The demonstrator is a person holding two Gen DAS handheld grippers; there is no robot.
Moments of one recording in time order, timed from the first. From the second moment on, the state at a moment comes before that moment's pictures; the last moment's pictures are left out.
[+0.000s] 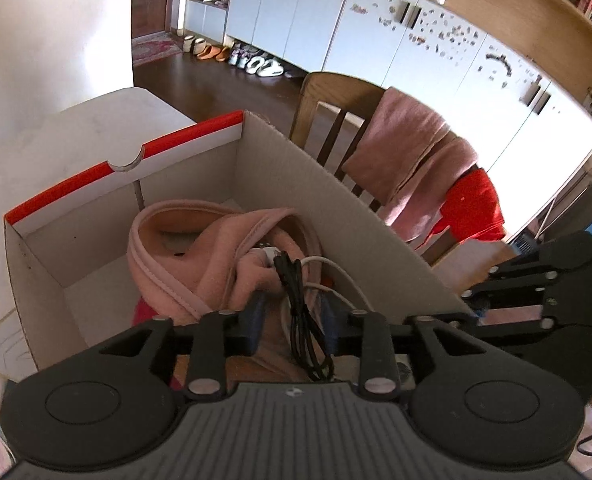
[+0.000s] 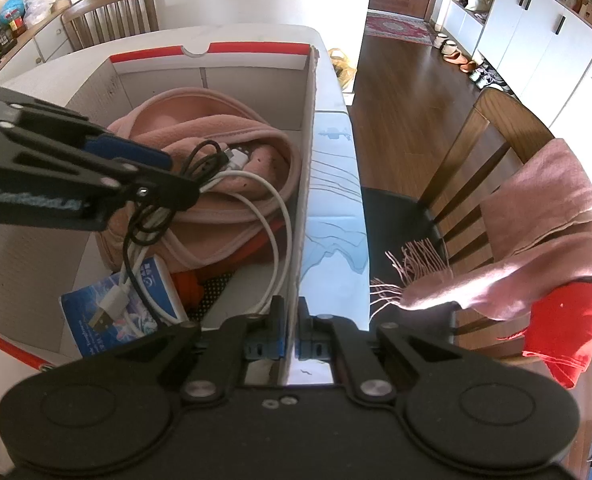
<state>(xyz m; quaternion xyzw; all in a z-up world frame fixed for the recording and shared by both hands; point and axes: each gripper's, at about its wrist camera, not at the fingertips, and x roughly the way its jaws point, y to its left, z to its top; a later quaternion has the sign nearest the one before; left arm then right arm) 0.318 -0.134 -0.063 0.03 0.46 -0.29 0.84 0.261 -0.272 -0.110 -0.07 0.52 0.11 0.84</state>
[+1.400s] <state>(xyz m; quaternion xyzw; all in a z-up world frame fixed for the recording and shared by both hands) 0.253 0.094 -0.071 -0.04 0.44 -0.03 0.90 0.262 -0.269 -0.104 -0.10 0.53 0.10 0.84</state>
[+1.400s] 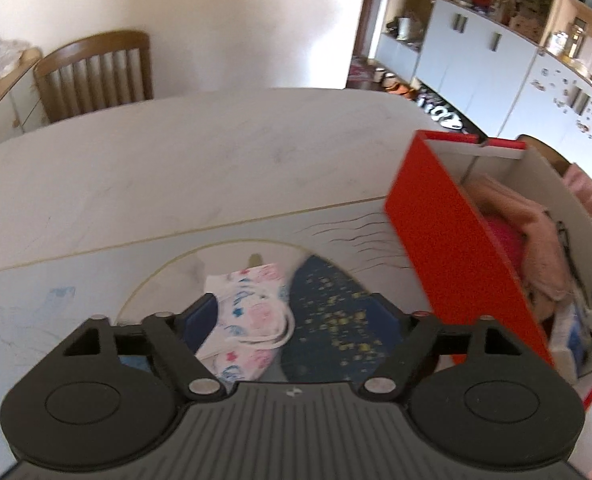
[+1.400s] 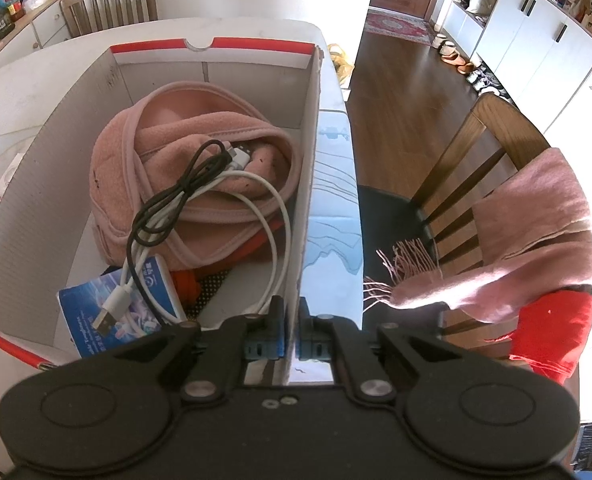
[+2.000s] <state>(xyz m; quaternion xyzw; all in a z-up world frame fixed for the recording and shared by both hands) 0.279 0.105 -0.135 0.01 0.49 0.00 0.87 0.263 -0.267 -0.104 -0.10 0.53 0.10 0.83</state>
